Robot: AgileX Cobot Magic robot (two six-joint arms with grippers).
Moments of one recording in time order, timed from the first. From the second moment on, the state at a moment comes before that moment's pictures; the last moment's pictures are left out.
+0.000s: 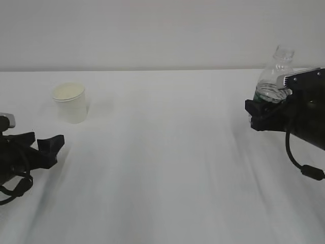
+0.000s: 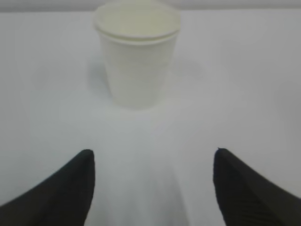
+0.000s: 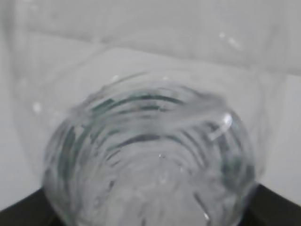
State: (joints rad) left arm -0.16 1.97 -0.40 0.10 -1.15 -0.13; right arm 0.05 1.85 -0.62 -0.33 -0.82 0.07
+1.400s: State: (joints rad) left arm -0.16 2.24 -0.82 0.11 -1.13 -0.12; right arm 0.05 1.77 -0.62 -0.37 -0.74 0.07
